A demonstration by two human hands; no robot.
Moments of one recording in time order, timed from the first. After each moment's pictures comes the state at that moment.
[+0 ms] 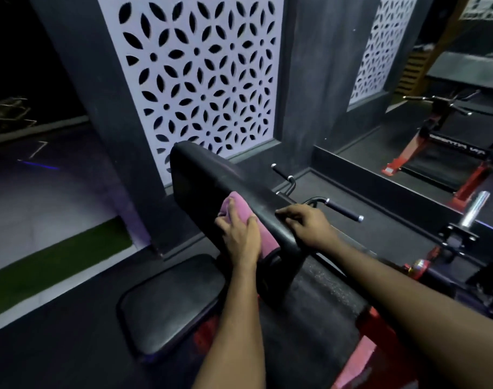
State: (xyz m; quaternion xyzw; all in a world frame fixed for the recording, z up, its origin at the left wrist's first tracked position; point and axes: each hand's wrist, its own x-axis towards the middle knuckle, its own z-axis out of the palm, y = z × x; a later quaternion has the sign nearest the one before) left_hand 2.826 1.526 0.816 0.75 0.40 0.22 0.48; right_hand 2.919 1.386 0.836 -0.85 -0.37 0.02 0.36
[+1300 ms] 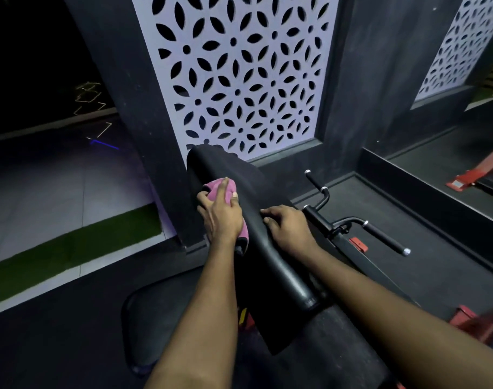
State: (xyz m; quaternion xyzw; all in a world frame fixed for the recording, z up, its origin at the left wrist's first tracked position) left_hand 2.919 1.629 0.827 0.77 0.48 0.28 0.31; right_hand 2.992 1.484 0.831 -0.83 -0.41 0.05 0.37
